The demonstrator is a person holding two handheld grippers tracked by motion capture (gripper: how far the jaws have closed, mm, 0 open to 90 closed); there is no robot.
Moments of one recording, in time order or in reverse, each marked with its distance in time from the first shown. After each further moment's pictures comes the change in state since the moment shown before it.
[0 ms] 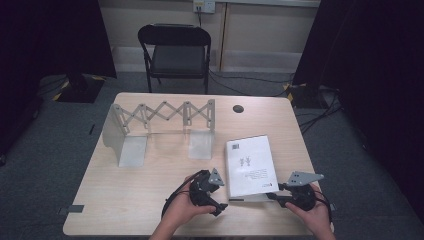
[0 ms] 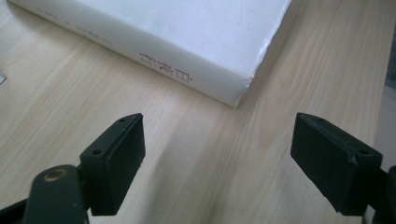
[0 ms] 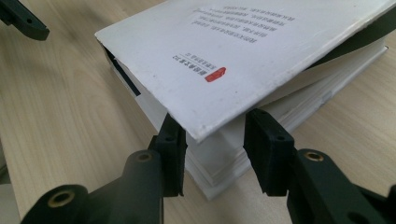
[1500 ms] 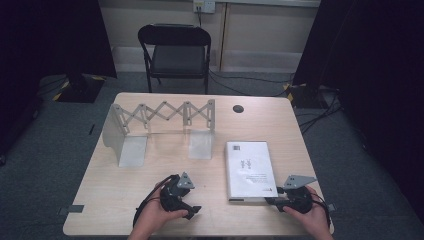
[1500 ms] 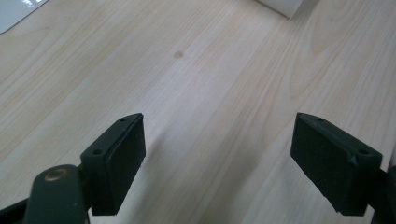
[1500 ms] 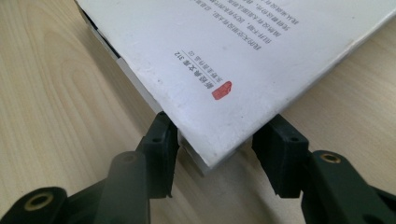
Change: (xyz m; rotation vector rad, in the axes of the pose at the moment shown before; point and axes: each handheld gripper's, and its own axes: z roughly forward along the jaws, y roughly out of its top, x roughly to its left) left arm 0.019 -0.064 -0.035 0.013 0.065 -0.108; right arm -0.001 -0.016 0.014 0.089 -0.018 0.012
